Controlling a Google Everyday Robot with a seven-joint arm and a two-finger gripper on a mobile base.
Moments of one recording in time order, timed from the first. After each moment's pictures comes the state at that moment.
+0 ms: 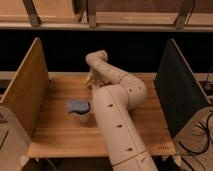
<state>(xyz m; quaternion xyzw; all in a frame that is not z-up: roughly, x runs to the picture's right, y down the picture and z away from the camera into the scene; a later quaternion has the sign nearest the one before) -0.064 -0.037 1.043 -0.23 0.15 0.68 0.68</state>
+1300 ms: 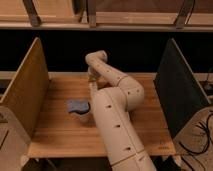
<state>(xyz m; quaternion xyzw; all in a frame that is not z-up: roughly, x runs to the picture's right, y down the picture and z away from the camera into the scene) -0.080 -0.059 1.057 -0.23 0.09 0.67 0.70</state>
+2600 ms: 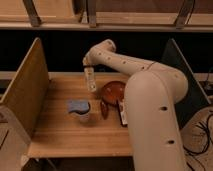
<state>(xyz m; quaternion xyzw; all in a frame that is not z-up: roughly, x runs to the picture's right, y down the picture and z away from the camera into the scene) -0.097 -0.163 0.904 -0.12 -0.15 0.61 0.77</state>
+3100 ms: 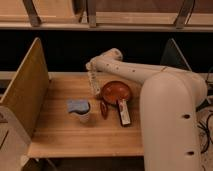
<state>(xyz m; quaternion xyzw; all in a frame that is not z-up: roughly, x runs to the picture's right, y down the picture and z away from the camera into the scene) -0.086 -0.146 0.893 -0.10 -0.21 0.59 0.77</state>
